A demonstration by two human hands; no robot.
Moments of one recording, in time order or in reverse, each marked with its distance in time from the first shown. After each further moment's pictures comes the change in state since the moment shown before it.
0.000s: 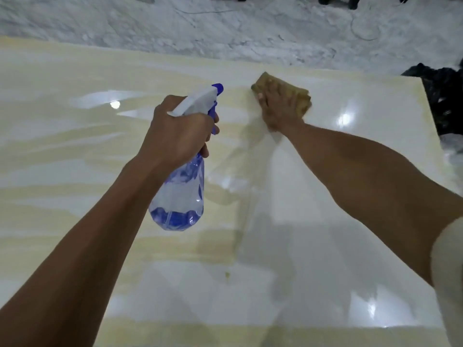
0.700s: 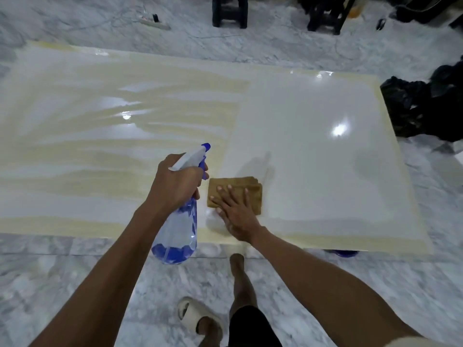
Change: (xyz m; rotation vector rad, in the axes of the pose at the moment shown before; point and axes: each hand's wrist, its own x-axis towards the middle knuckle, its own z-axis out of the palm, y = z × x) left_hand -0.244 -0.060 -0.055 0.000 -0.005 -0.079; right_hand -0.407 -0.093 0.149 -0.005 -0.174 -0.426
